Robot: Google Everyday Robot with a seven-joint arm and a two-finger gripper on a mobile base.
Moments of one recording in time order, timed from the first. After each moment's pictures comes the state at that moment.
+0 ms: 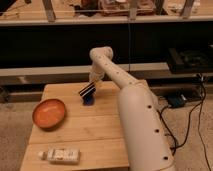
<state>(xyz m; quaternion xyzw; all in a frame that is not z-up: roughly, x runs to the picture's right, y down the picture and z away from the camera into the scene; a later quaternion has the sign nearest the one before) -0.070 -0.042 0.954 -0.25 -0.21 -0.26 0.91</state>
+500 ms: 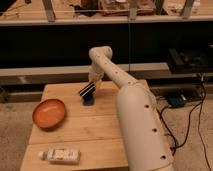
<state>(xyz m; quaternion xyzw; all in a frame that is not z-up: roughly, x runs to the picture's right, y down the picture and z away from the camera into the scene) -0.070 -0.043 0.955 -0.25 -0.21 -0.28 0.90</state>
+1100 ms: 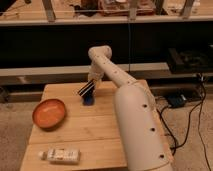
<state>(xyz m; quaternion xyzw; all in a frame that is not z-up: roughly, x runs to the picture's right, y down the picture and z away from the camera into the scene) -0.072 -0.042 0.954 -0.25 -0.21 -0.30 0.89</state>
